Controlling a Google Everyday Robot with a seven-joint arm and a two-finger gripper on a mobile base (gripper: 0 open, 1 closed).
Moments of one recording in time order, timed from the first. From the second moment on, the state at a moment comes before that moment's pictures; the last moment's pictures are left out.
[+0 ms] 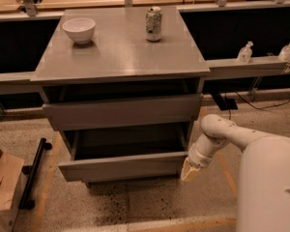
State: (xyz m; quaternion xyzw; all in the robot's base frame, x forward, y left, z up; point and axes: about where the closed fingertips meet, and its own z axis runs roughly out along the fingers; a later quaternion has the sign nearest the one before) arm 0.551 -0.181 0.426 -0.68 0.69 0.24 0.05
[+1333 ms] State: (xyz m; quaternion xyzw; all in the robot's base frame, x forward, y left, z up) arm 0.637 -0.129 0.418 -0.72 0.62 0.26 0.20
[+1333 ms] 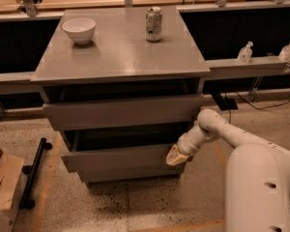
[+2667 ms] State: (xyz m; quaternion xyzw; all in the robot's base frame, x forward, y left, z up) arm 0.679 -0.125 0.399 -0.69 0.61 0.23 0.30
